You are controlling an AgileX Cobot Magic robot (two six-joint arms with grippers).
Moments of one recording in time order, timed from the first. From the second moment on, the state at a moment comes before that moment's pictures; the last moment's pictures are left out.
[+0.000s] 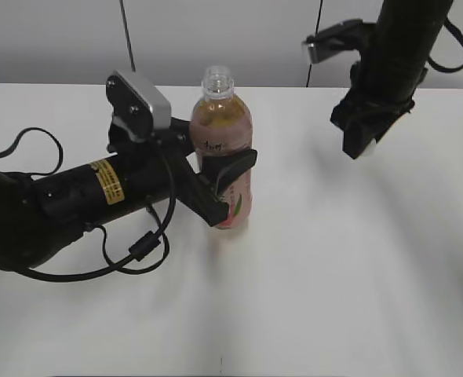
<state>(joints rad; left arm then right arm) -0.54 1.91 -0.71 0.48 -1.09 -0.22 0.32 2.01 -1.68 0.08 1.20 -0.49</state>
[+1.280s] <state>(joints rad) -0.54 2.01 -0.70 0.47 -1.11 -0.23 0.20 2.17 -1.40 0.19 0.94 -0.33</state>
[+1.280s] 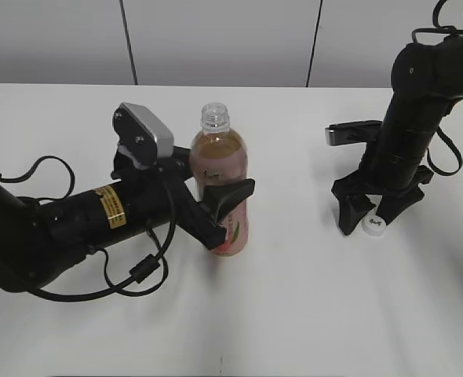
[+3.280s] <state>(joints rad) 0.11 1.60 -0.45 0.80 -0.57 -0.73 0.20 2.00 -1.39 0.24 1.08 -0.28</state>
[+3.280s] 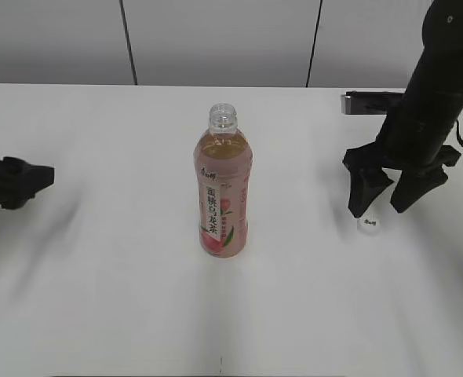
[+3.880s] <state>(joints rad) -0.15 1.15 -0.52 0.29 0.26 -0.59 0.20 1.64 -1.03 0.24 1.07 -0.20</state>
